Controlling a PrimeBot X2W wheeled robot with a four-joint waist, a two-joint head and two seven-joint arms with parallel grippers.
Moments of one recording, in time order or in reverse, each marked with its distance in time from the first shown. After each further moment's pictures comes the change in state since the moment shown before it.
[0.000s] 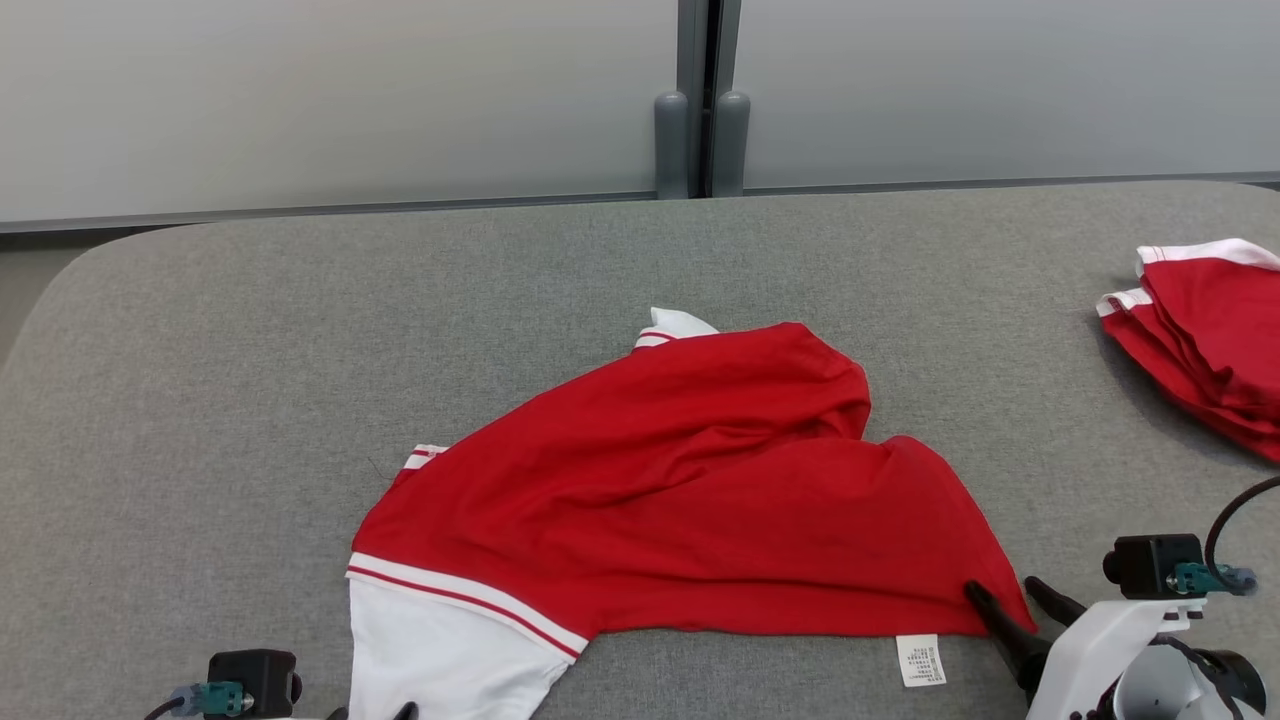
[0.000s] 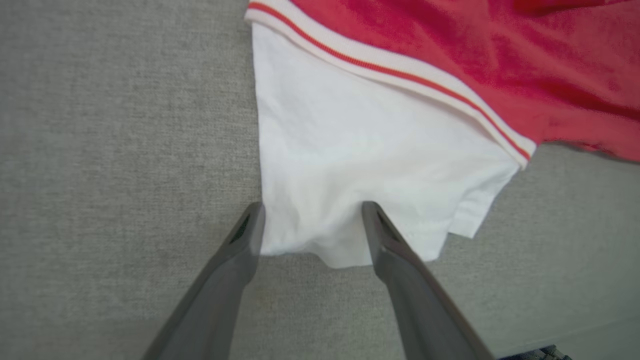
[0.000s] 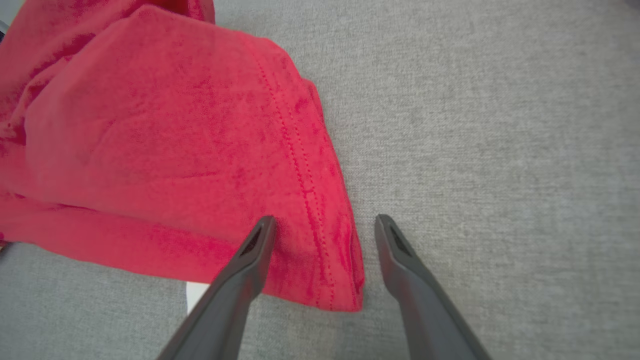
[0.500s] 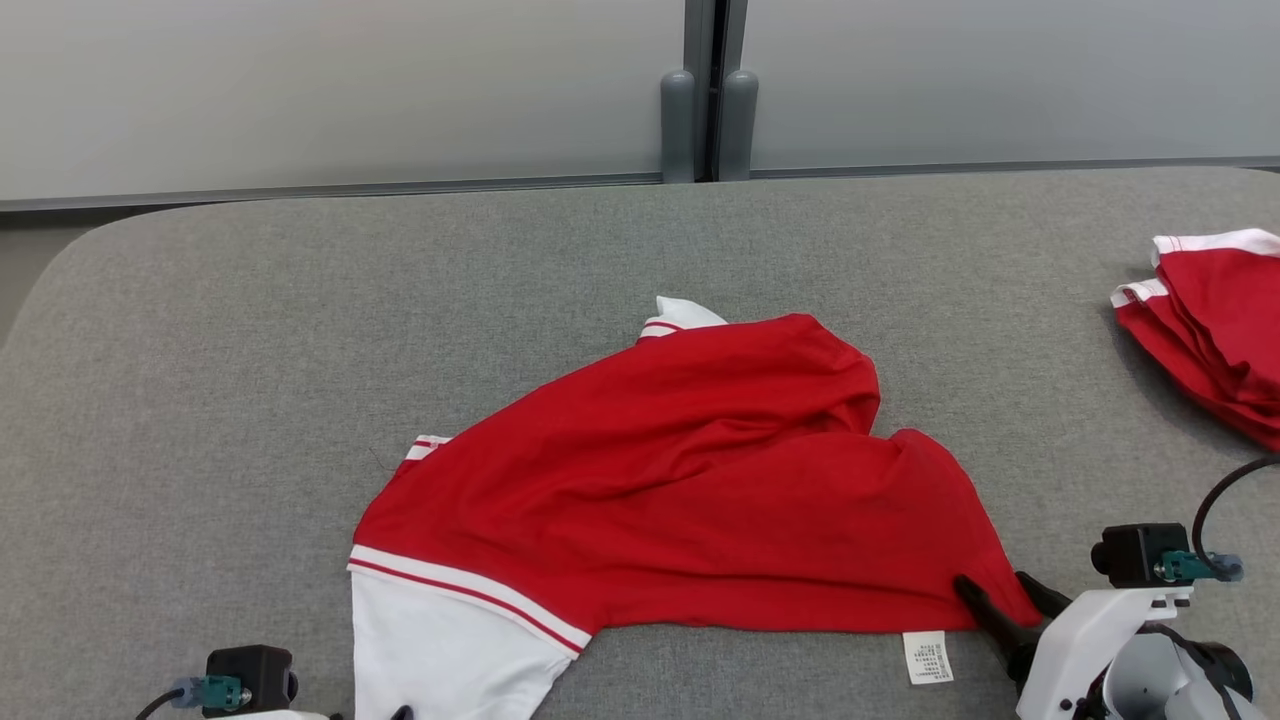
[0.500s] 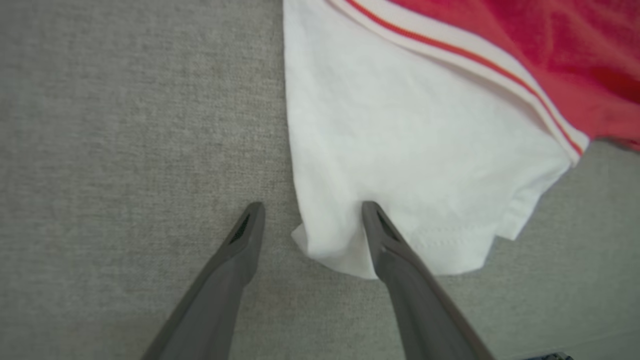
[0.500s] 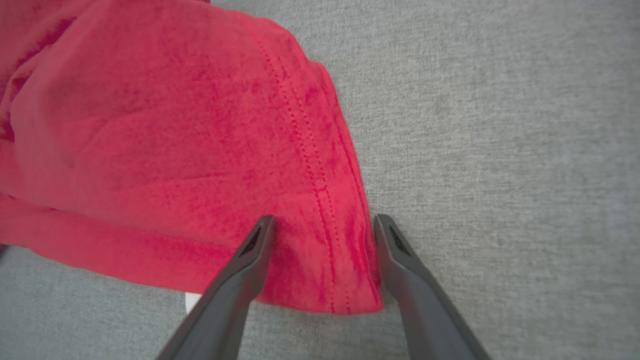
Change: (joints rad) left arm -0.025 -0.001 -0.005 0.055 -0.012 0.013 0.025; right arm -0.042 0.007 0.051 0.036 0.042 0.000 0.011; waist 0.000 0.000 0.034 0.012
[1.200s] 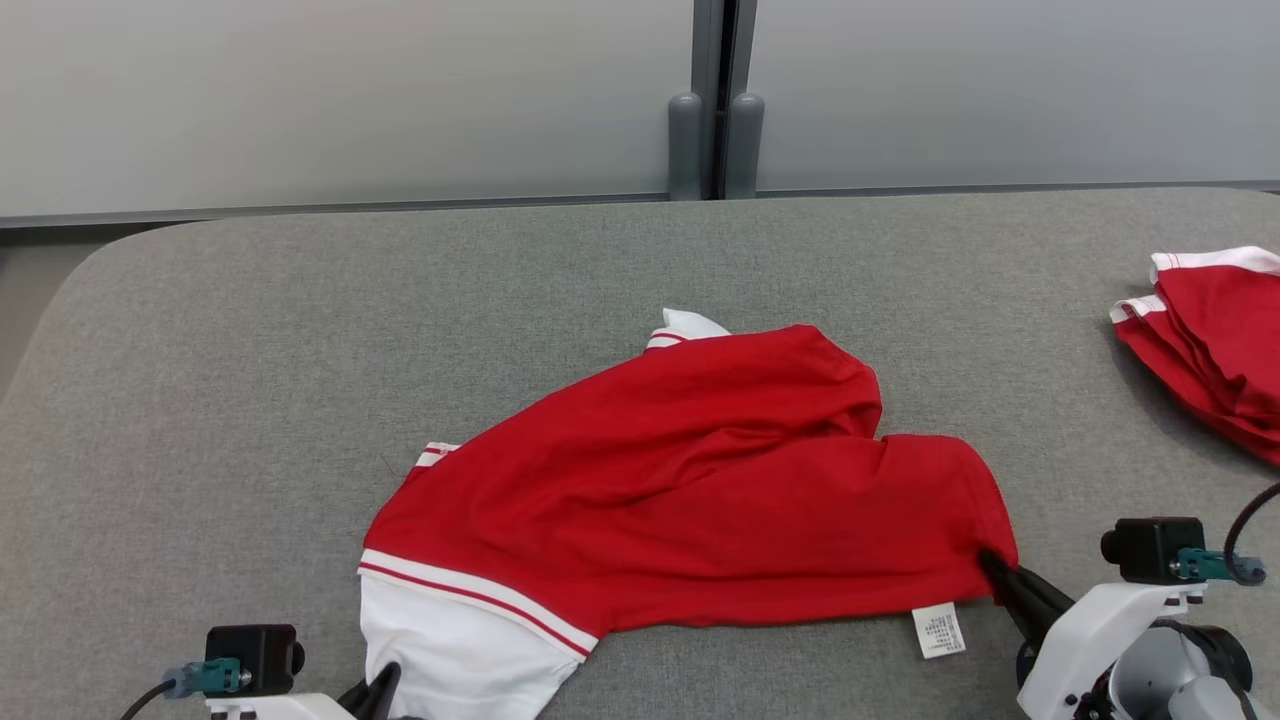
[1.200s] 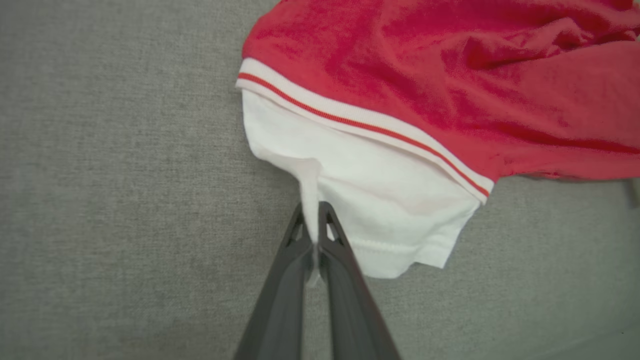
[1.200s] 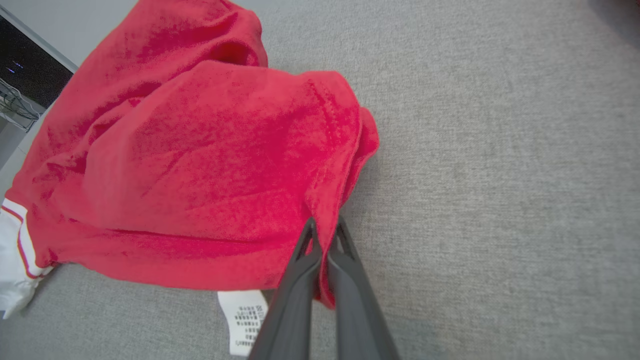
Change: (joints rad) left arm -0.019 0.002 -0.010 -0.035 -0.013 -0.053 -0.067; right arm 0.007 -0.026 0.021 -0.060 0.029 0.000 -0.068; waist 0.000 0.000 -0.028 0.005
